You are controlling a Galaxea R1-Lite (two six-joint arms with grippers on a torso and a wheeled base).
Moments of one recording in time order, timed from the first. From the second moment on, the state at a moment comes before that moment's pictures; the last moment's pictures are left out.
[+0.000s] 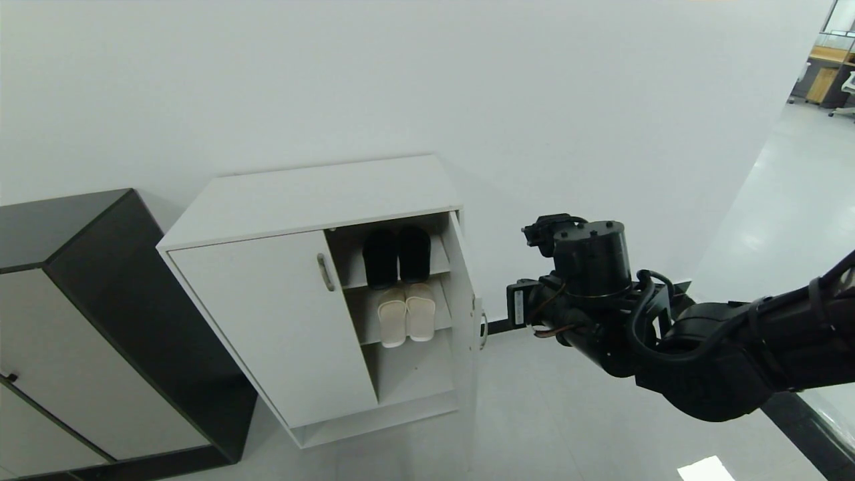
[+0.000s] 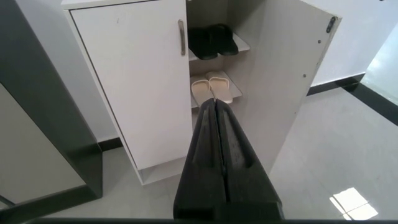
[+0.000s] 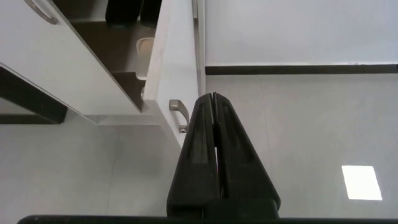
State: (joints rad) left arm 0.00 0.00 0.00 0.00 -0.05 0.02; right arm 0.75 1.91 -1.07 -0.52 -0.46 0.18
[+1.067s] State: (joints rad) left arm 0.00 0.00 0.00 0.00 -0.05 0.02; right arm 0.63 2.02 -1.07 -0.66 -0.43 0.14
